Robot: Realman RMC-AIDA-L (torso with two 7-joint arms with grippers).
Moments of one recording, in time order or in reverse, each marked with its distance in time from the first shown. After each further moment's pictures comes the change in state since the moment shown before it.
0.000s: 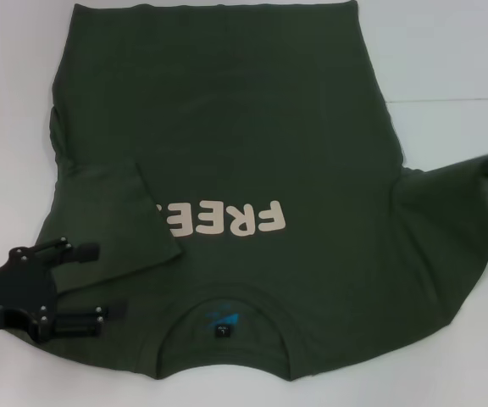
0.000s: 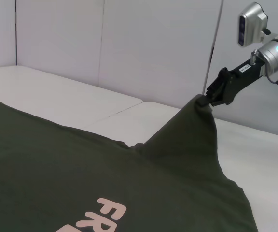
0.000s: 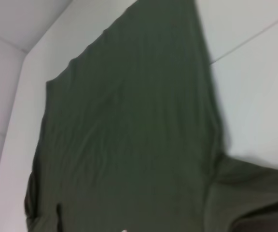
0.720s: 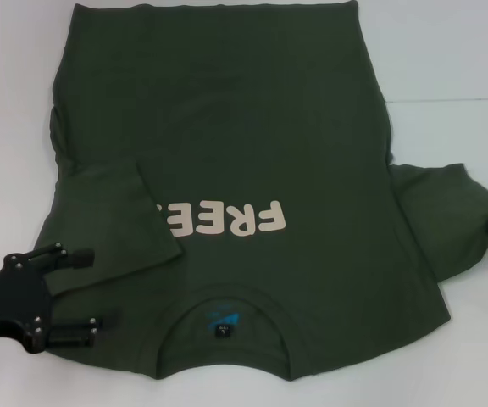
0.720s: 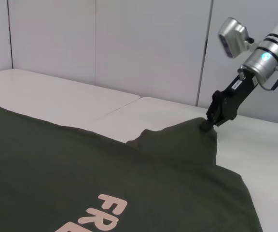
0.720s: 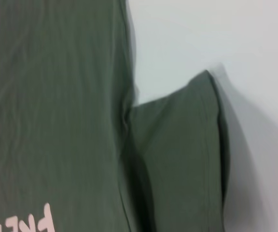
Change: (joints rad) left arm 0.015 0.003 -0.003 -0.001 0.007 0.005 0.072; right arm 0.005 0.000 -0.095 0.053 -0.169 0.087 0.177
